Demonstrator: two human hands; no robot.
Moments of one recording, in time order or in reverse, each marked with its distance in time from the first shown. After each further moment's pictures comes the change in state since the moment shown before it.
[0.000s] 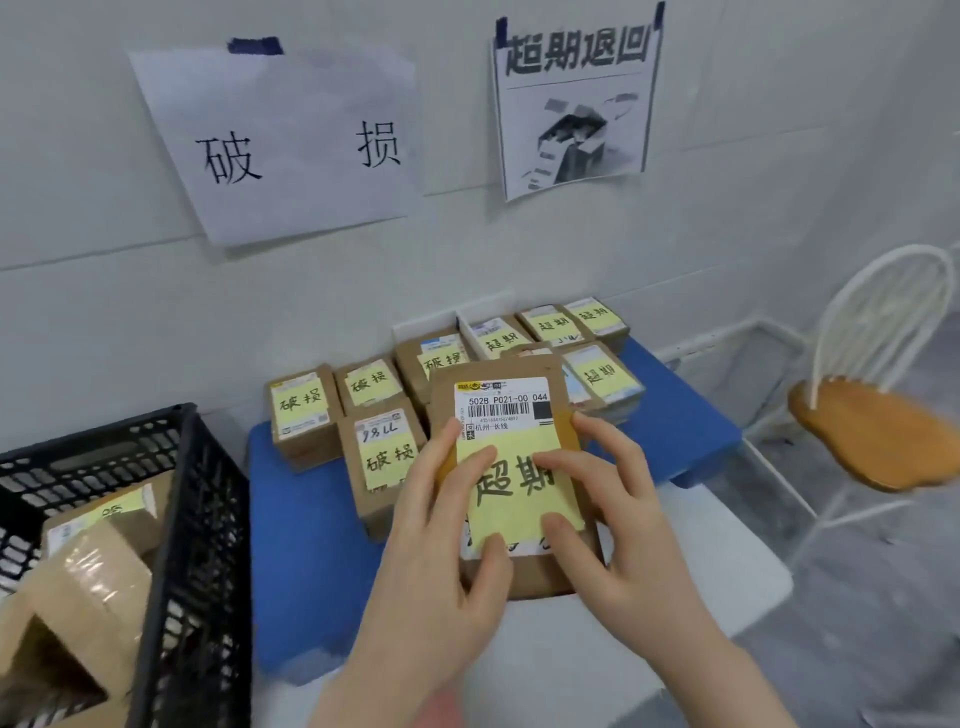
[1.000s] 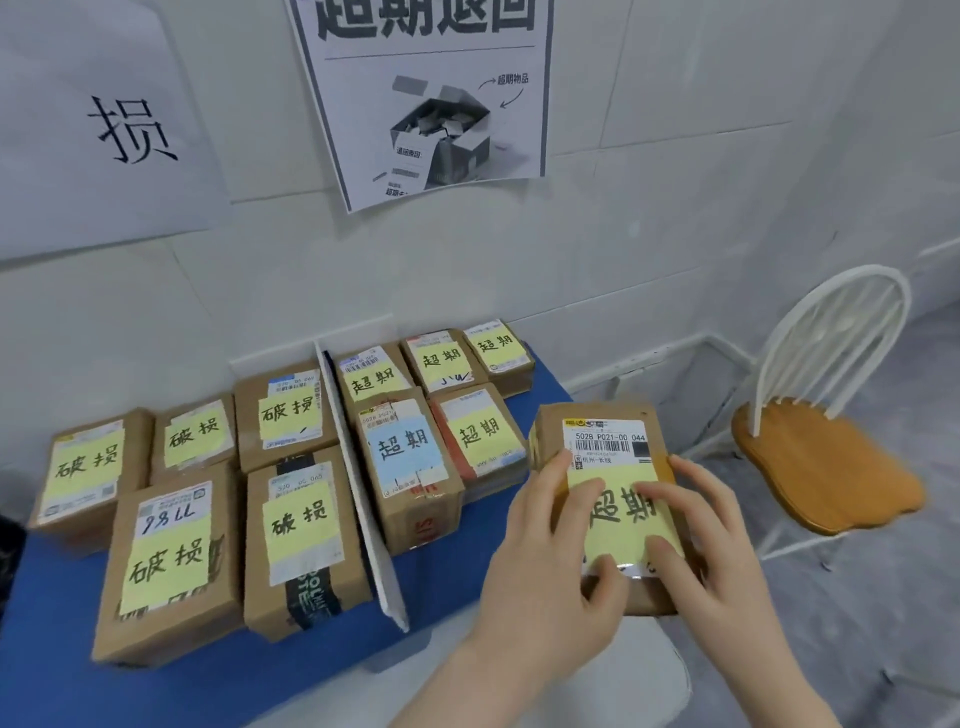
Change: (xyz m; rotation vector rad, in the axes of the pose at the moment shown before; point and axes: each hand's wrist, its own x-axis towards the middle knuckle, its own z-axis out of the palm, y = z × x) left_hand 0.152 0.050 0.274 0.088 -0.300 -0.027; right_hand 0.060 0.209 -0.209 -0.167 0.114 0.213
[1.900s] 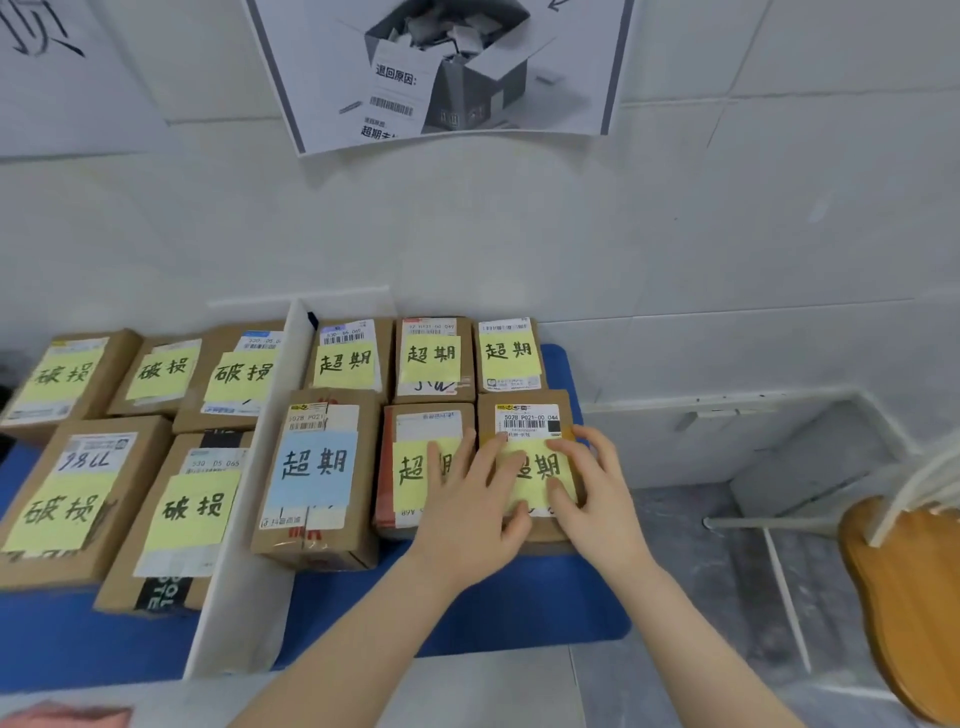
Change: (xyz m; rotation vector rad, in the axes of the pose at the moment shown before) left_hand 0.163 -0.106 0.097 0.481 -0.064 -0.415; right_hand 0.202 0.183 0.084 0.085 -0.439 -0.027
